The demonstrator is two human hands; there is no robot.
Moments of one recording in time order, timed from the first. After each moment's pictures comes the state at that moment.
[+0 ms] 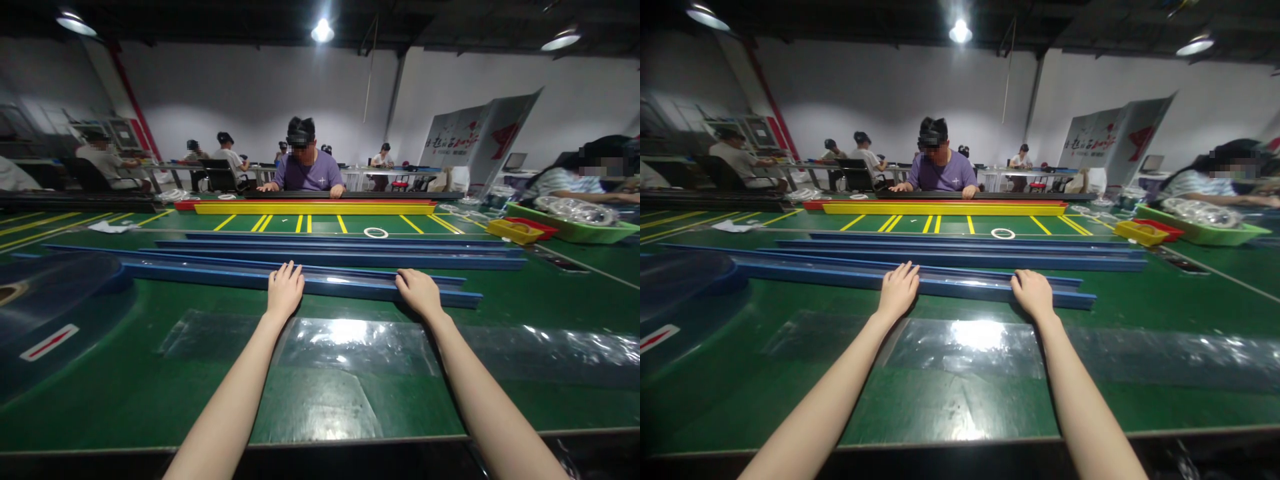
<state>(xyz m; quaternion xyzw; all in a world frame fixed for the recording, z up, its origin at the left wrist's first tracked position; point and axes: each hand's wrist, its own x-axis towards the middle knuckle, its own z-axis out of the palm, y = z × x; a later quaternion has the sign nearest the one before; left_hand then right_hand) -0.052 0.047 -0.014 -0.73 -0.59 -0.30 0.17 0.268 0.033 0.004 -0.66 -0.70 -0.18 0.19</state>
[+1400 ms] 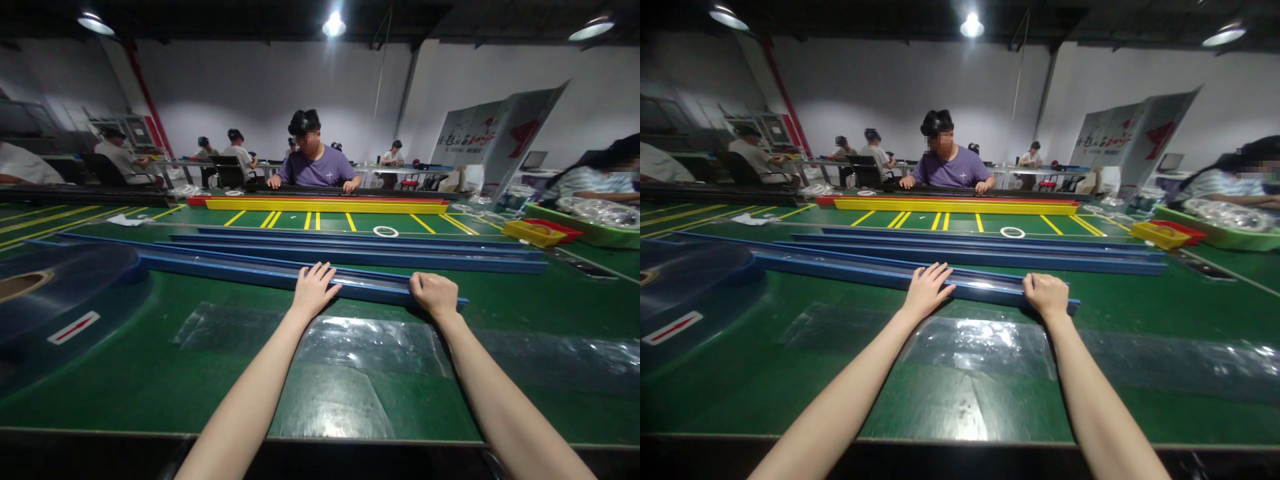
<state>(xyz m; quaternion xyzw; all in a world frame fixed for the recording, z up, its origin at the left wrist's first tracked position) -0.023 0.039 -0.012 -0.82 -0.48 -0.28 0.14 0.261 0.028 0.003 -0.70 -0.63 -0.27 0.20</state>
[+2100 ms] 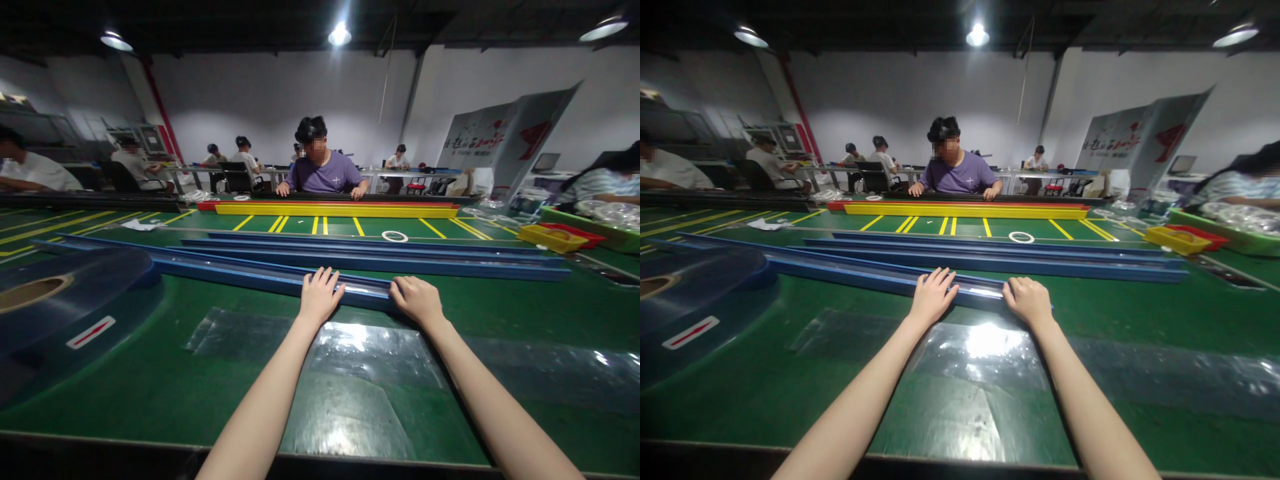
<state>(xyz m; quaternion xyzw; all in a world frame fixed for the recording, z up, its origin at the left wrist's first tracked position) -0.026 0.036 -0.007 -0.79 -0.54 -0.26 0.14 0.210 0.030 0.007 -0.59 -0.74 -0.27 0.19</state>
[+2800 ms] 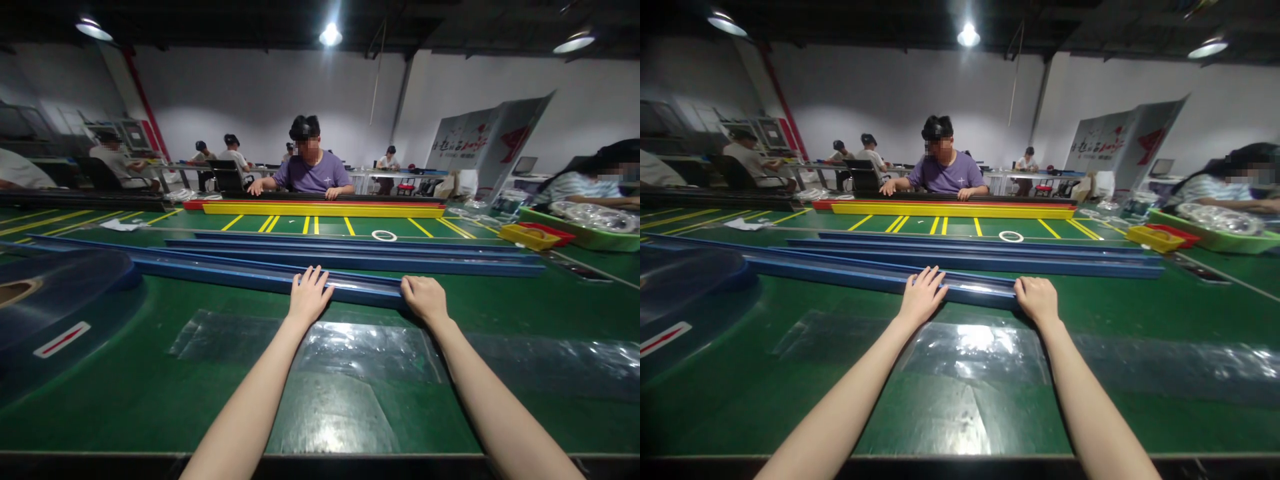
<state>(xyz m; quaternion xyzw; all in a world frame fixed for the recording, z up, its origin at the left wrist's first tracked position) -0.025 0.033 -0.005 -0.79 -0.56 -0.24 0.12 0.250 0.028 0.006 -0.65 -0.70 -0.23 0.18</state>
